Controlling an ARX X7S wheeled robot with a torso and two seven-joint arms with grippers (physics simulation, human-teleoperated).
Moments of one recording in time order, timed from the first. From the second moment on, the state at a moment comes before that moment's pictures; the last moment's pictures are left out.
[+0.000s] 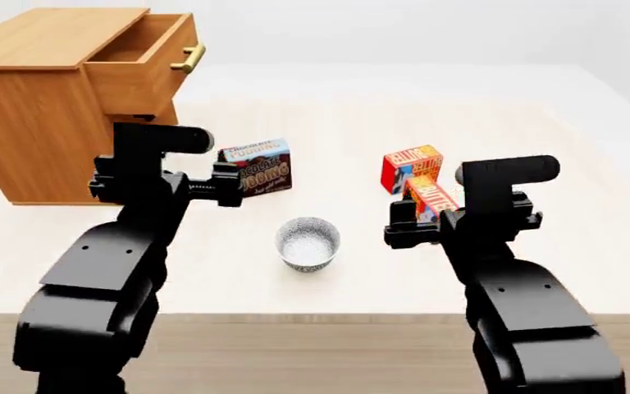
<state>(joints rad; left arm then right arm) -0.73 -0.15 0.07 0.12 -0.15 -0.88 -0.04 0.60 0.12 -0.04 -0.33 0.07 1.07 -0.01</state>
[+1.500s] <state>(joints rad) -1.36 -0.15 0.13 -0.43 -0.15 -1.13 -0.09 0.87 0.26 -0.20 -0.29 0.10 1.21 -0.05</state>
